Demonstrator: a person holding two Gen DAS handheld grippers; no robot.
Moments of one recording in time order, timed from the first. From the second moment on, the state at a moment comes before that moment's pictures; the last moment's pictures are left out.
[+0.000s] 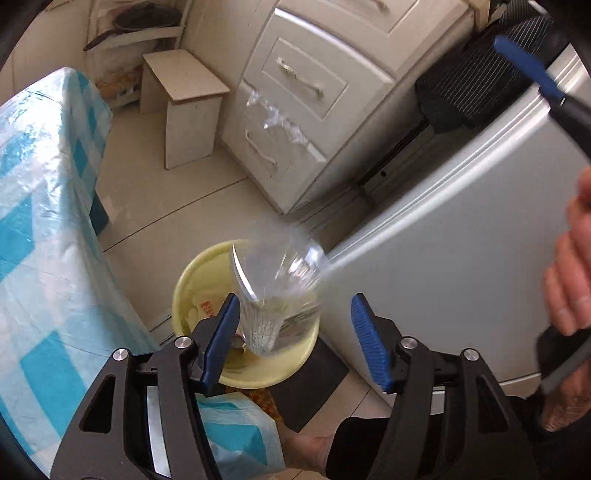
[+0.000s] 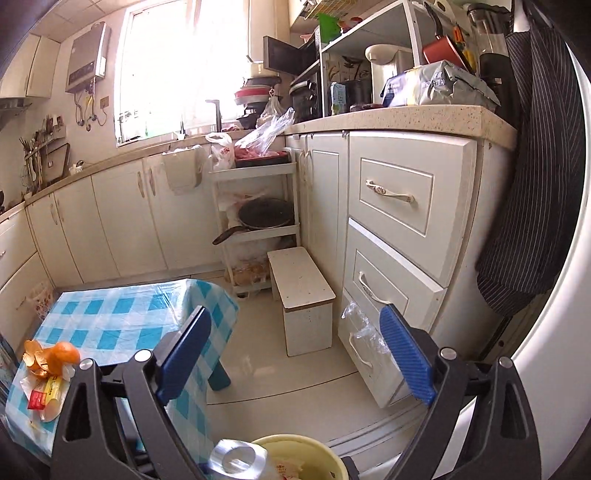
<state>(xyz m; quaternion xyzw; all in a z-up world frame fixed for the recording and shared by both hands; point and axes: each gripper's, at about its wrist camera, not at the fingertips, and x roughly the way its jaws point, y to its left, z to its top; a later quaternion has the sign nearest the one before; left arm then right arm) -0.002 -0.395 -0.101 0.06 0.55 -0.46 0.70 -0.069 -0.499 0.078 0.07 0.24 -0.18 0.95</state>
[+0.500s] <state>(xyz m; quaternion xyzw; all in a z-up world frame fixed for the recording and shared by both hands) -0.022 -0.358 -0.052 0.21 0.41 -0.36 0.81 -0.065 -0.477 0.087 0.06 0.24 -0.16 0.96</state>
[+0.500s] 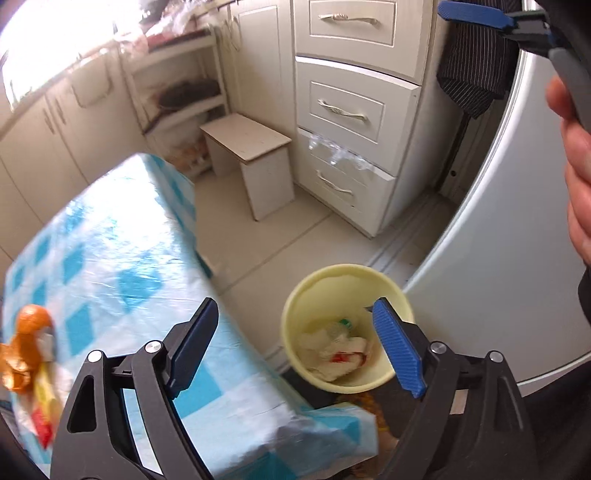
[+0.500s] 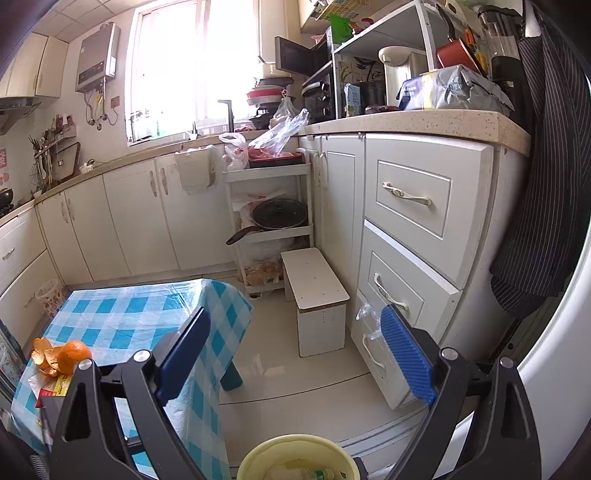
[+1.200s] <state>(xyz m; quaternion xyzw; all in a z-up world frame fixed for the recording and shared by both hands) -0.011 -0.227 -0.043 0.26 0.39 -0.26 0.84 -0.003 -0.375 0.082 0.00 0.26 -0.07 0.96</state>
